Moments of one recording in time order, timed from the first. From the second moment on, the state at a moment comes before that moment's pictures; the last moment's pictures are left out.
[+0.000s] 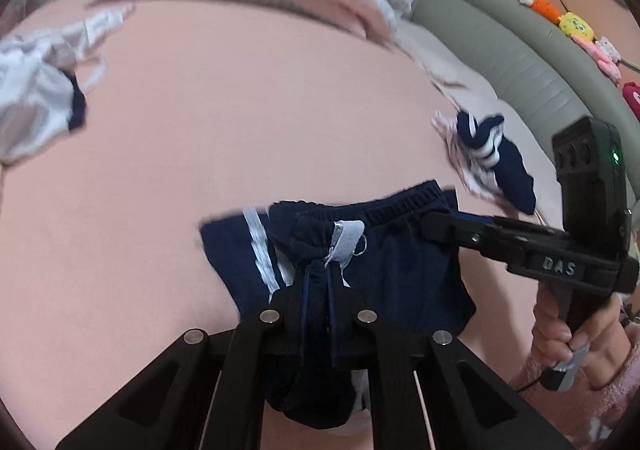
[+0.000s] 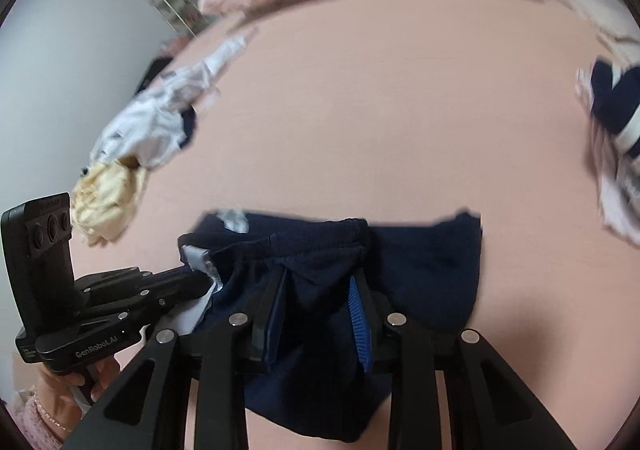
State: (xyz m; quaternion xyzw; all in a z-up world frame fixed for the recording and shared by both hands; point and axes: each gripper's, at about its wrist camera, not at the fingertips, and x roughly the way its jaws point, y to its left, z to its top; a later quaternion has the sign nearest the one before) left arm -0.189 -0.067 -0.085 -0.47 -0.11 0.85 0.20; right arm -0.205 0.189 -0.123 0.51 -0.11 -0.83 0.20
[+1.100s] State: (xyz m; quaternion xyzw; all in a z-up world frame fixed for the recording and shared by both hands) left arm -0.148 -0.092 -0.070 -0.45 -0.12 0.87 0.16; right arm -0.159 0.210 -0.120 0.51 -0.04 -0.85 0.16
